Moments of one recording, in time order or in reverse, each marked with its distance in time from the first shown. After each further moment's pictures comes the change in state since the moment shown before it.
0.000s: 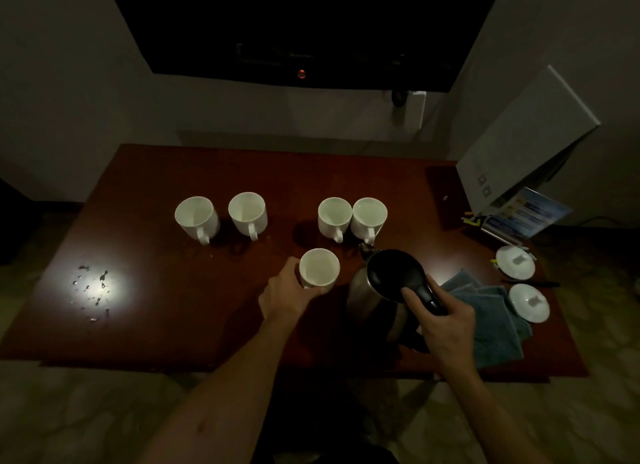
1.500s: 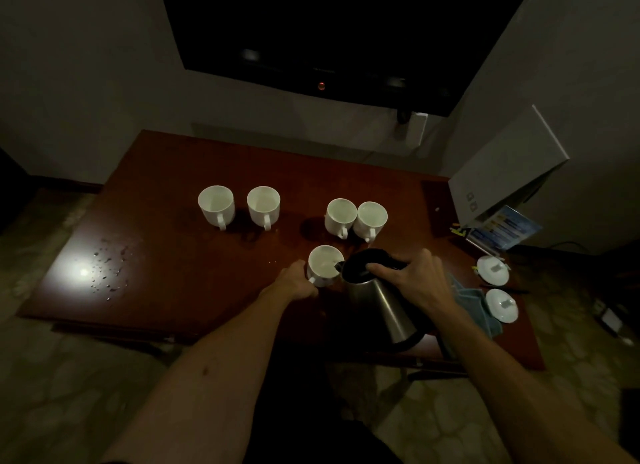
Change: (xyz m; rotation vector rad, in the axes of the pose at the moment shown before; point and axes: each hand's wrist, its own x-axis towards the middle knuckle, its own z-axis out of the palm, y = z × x) left_hand 0.004 -0.018 -0.028 -0.022 -0.404 -0.045; right_hand 0.021 -0.104 0.017 -0.664 -0.415 -0.020
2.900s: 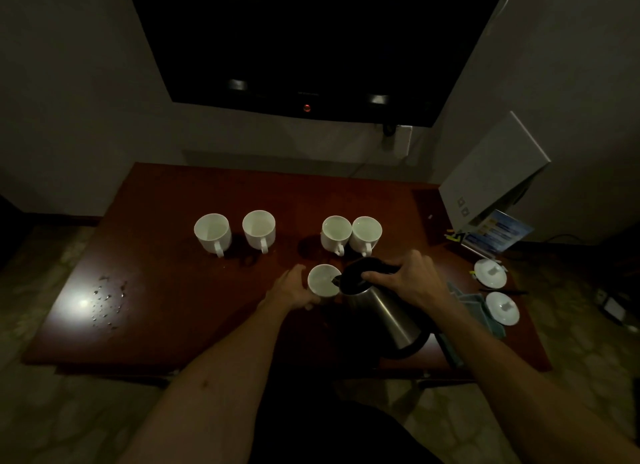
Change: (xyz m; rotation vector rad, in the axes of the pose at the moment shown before) left_hand 0.007 0.016 -0.025 0.084 0.039 0.070; right_hand 0.027 -0.007 -0.011 -0.075 -0.122 -0.035
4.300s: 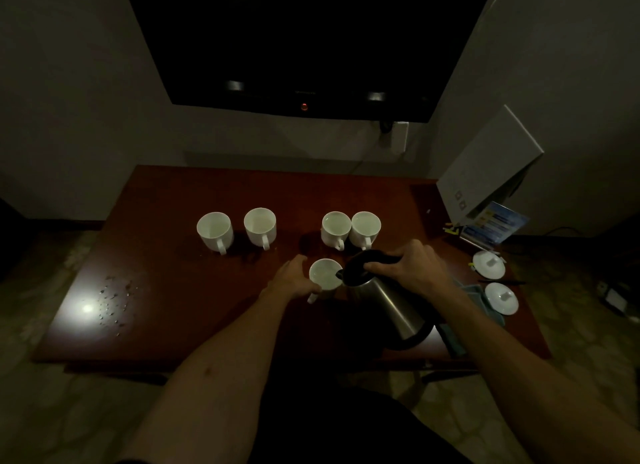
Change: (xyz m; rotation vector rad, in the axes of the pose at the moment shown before) left_hand 0.001 0.002 -0.005 0.053 0.024 0.029; right_hand -0.010 -0.005 -0.008 -0.038 0.043 0.036
